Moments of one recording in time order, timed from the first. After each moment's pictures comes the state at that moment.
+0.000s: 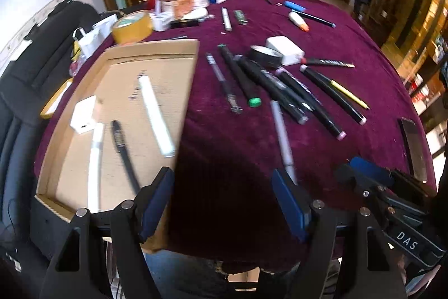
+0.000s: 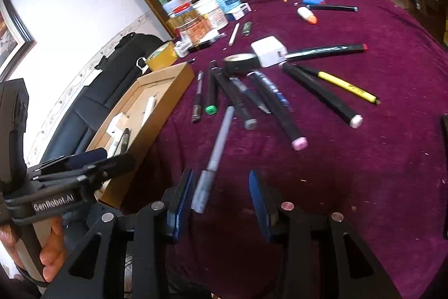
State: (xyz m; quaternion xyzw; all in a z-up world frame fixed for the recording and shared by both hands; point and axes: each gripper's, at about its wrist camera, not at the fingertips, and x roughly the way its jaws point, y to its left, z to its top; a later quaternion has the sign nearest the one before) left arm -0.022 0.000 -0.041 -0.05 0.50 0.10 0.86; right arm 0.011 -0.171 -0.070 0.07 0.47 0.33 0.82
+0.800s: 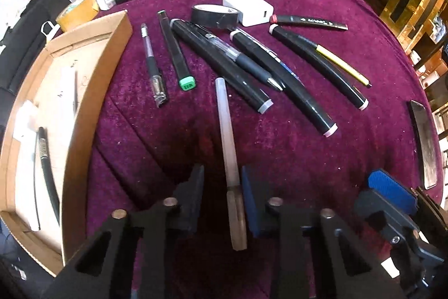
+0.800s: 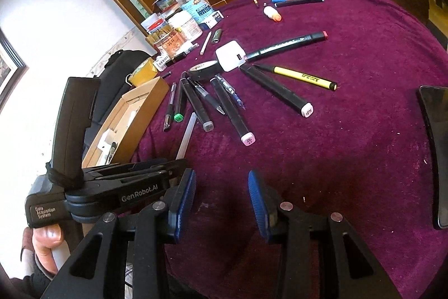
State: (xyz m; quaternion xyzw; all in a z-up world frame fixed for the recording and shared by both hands) left arm 0.040 -0.046 -0.099 -0.05 0.56 0.07 0.83; right arm 0.021 -0.217 -0.081 0.11 0.47 0.31 0.82
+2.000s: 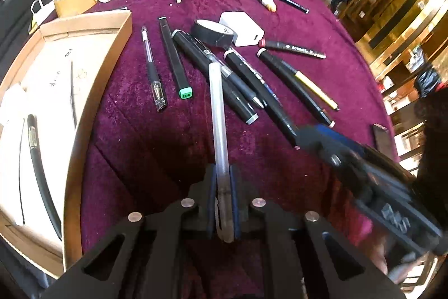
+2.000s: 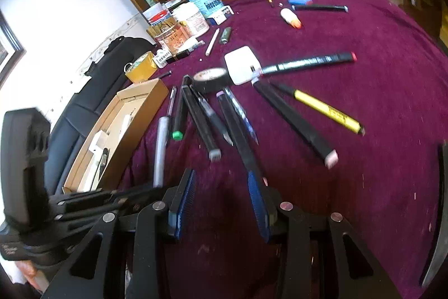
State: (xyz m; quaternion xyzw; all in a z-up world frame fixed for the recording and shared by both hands) left arm 0.026 -0.018 -0.075 -0.15 0.53 0.01 0.83; right arm 0.068 -0.178 -0.076 0.07 0.48 0.32 0.82
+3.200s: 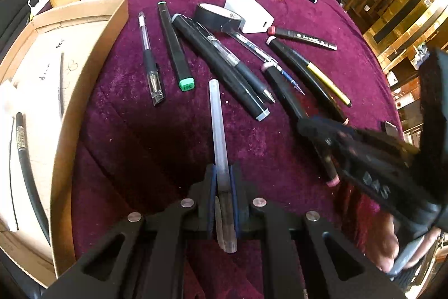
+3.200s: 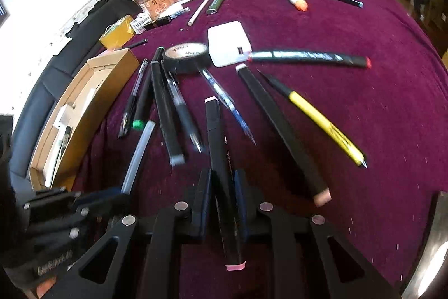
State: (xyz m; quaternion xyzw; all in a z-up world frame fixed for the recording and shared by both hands) left arm 0.041 -0.019 -0.095 -0.15 0.56 0.01 0.82; right arm 0.103 -0.157 -0.098 -0.03 0.53 0.29 0.79
